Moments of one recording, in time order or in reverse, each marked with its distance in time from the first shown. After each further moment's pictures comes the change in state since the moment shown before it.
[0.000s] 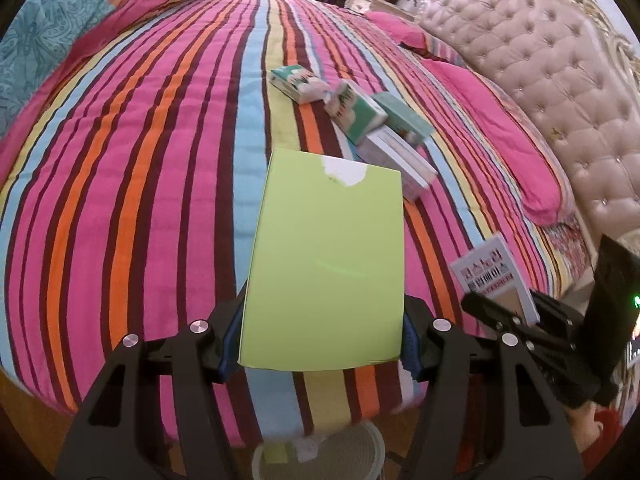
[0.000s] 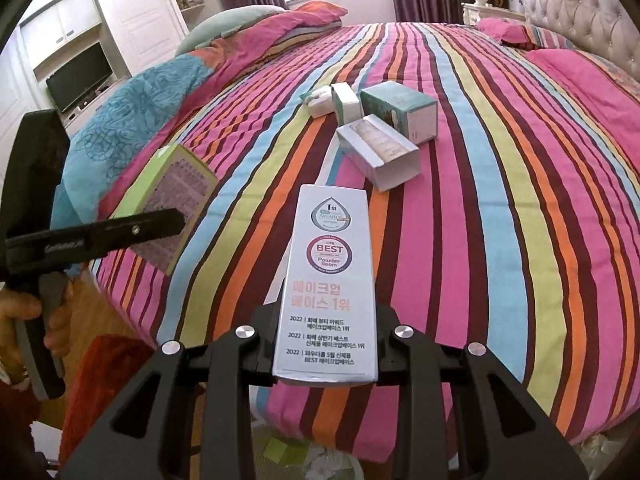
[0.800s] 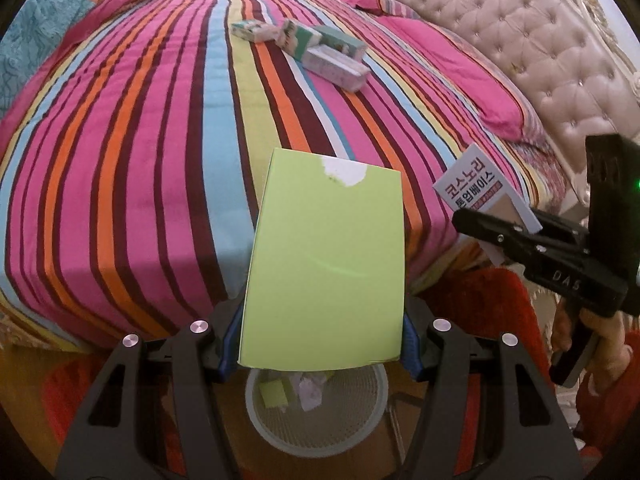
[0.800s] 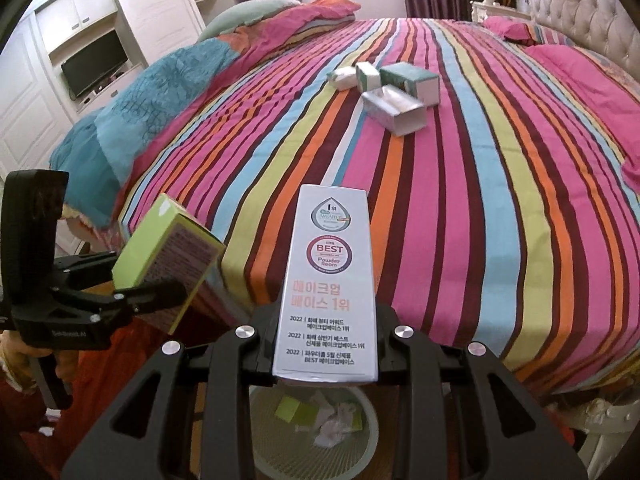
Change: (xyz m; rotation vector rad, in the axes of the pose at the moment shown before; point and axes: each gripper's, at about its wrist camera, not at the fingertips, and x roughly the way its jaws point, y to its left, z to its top) left arm -0.038 -0.027 -0.121 0.128 0.082 -0.036; right arm -0.048 0.025 -0.063 -0.023 0.036 0.036
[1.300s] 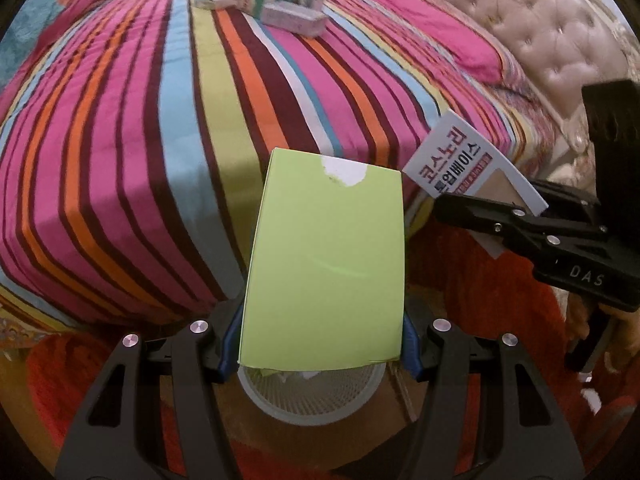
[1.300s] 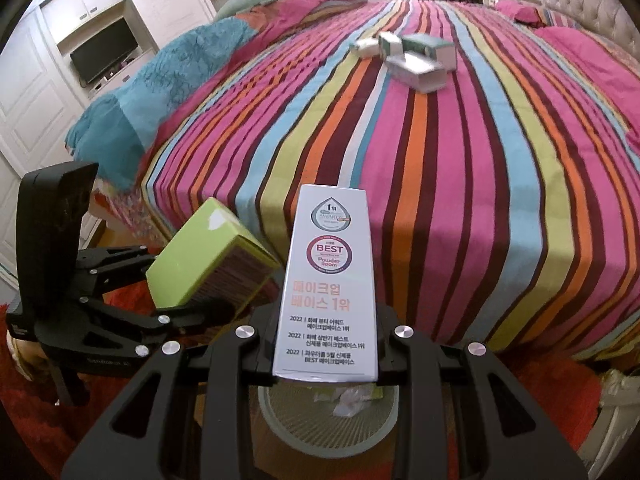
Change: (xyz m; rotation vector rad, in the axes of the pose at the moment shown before) left arm 0.014 -0.031 -0.047 0.104 0.104 -0.010; right arm -0.006 0.021 -0.045 0.007 0.075 0.037
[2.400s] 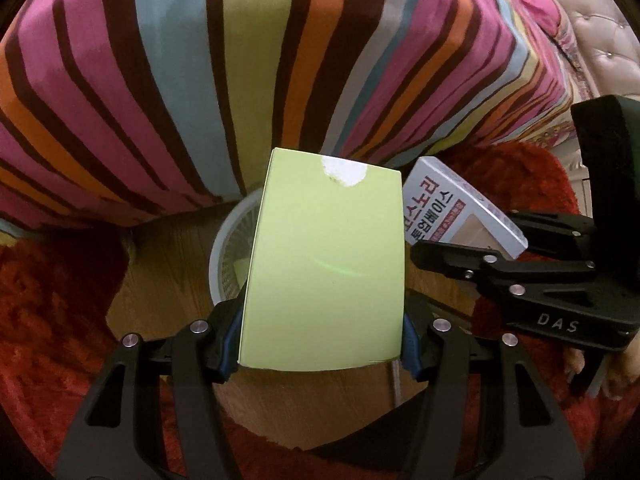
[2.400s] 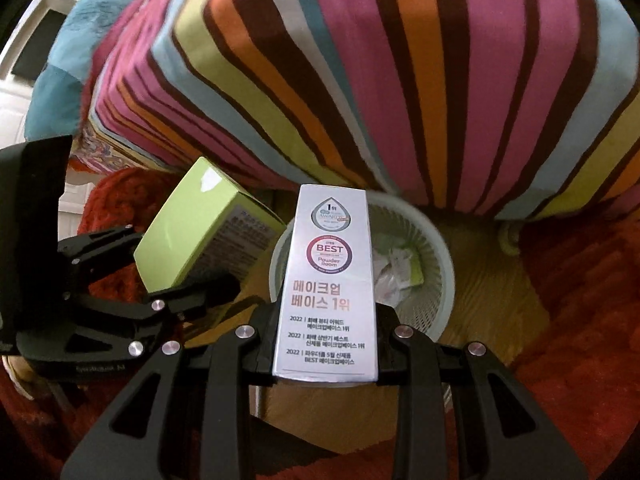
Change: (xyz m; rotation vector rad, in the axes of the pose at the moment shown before) left arm 0.090 0.025 -0.043 -0.160 0.349 -0.042; right arm 0.098 -0.016 -0.050 0.223 0.463 0.055
